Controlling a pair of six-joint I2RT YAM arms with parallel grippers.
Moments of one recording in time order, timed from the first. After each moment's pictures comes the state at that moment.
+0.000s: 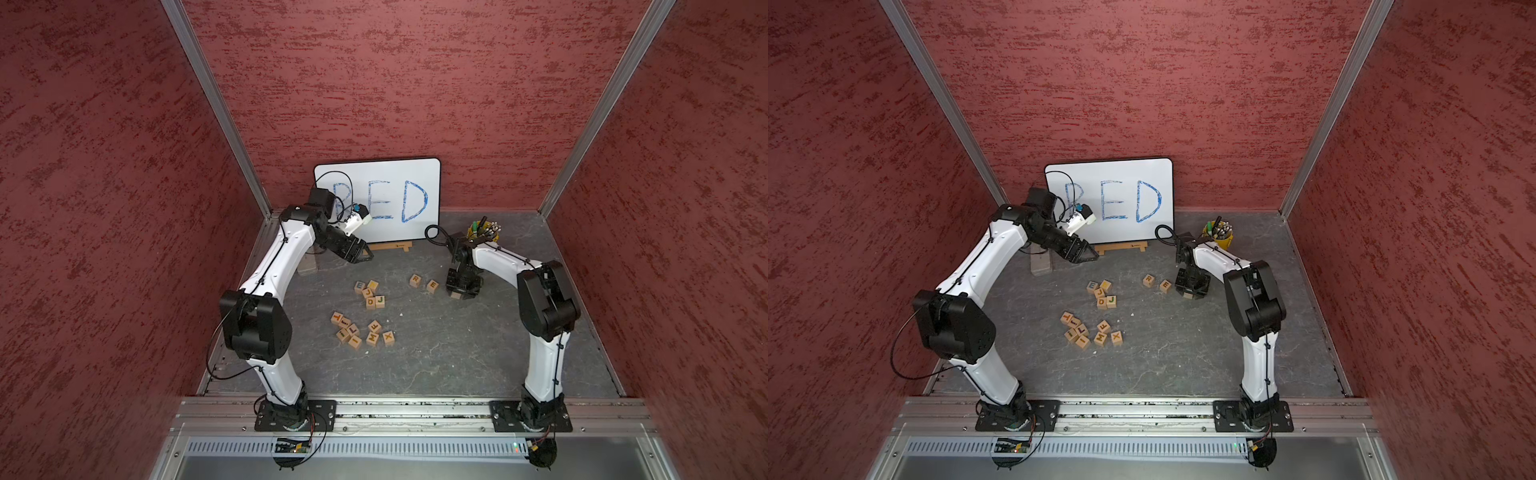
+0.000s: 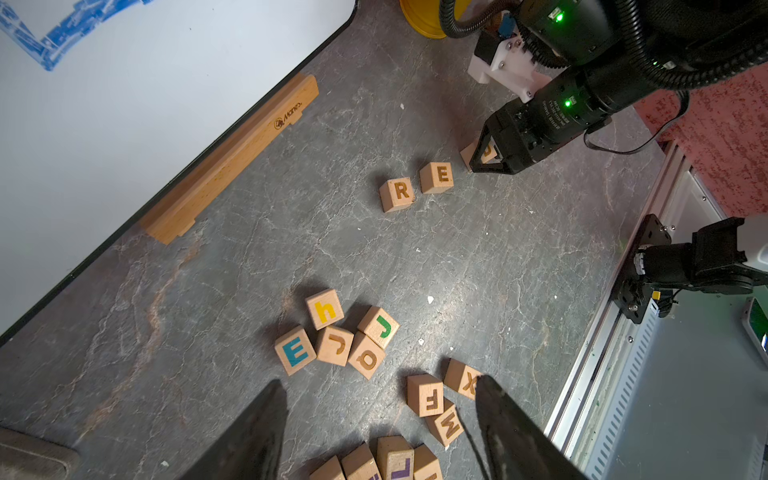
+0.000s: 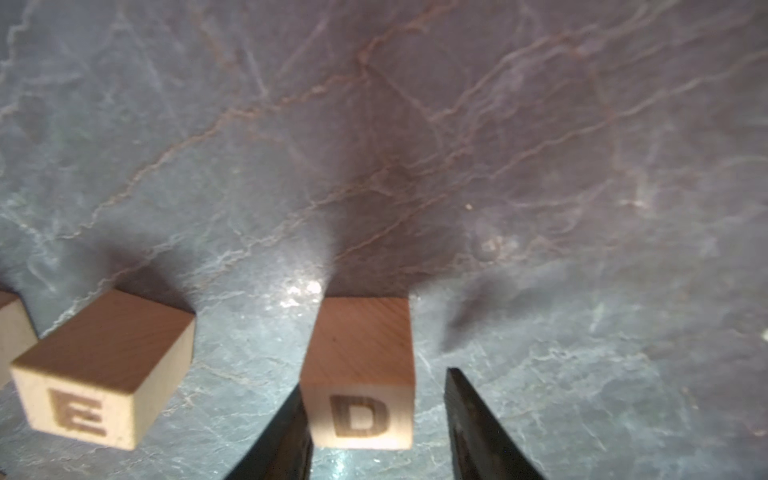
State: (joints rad) left arm -0.17 1.75 1.72 -1.15 0.60 0.43; right arm 0.36 2.01 1.47 -1.00 -0.04 0.67
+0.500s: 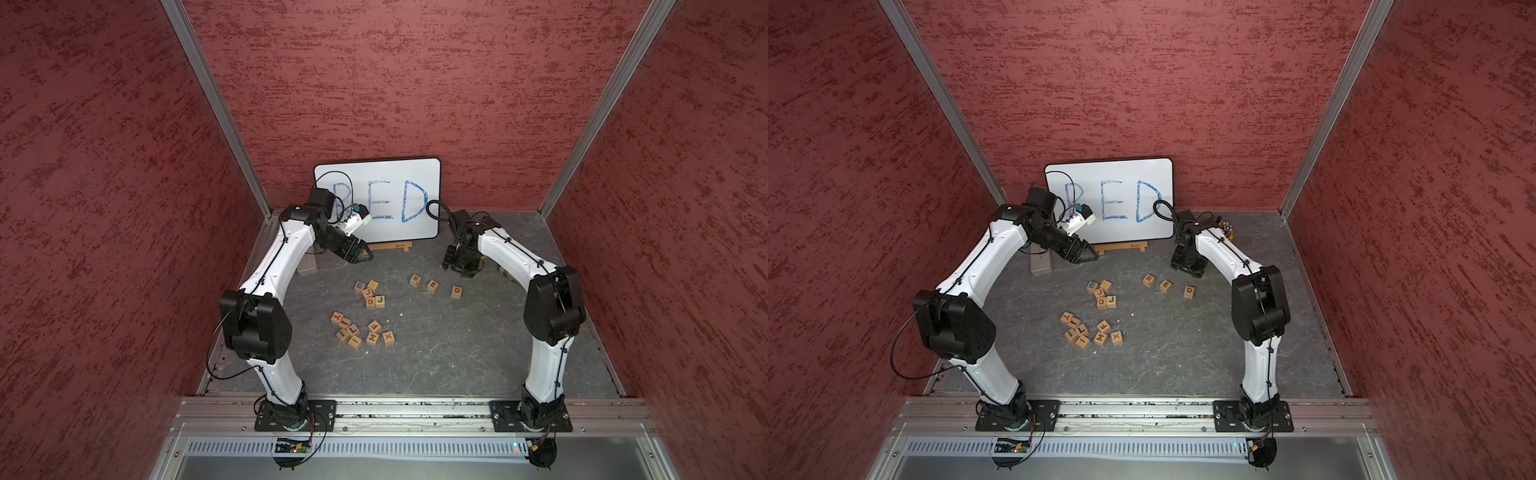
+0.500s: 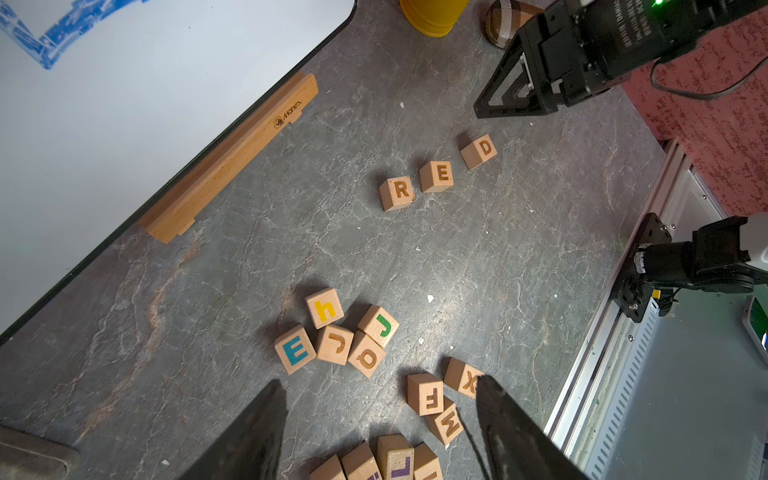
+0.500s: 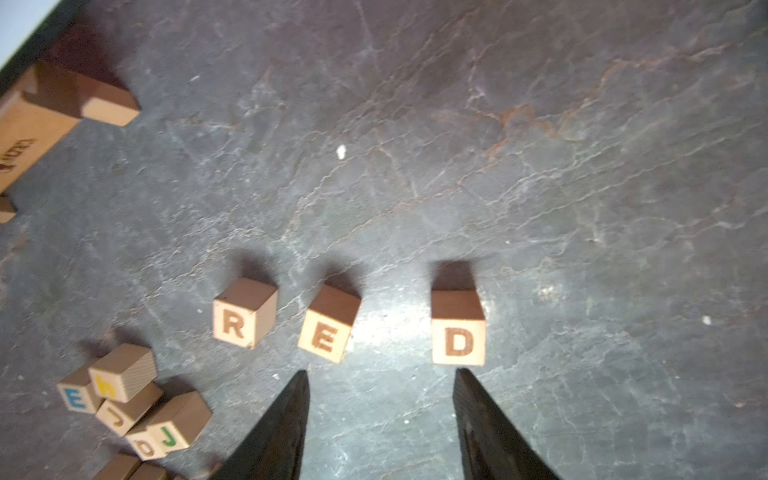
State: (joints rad) left arm -0.17 1.75 1.72 -1.15 0.60 0.43; right arm 0.40 1.99 1.74 -1.07 -0.06 0.77
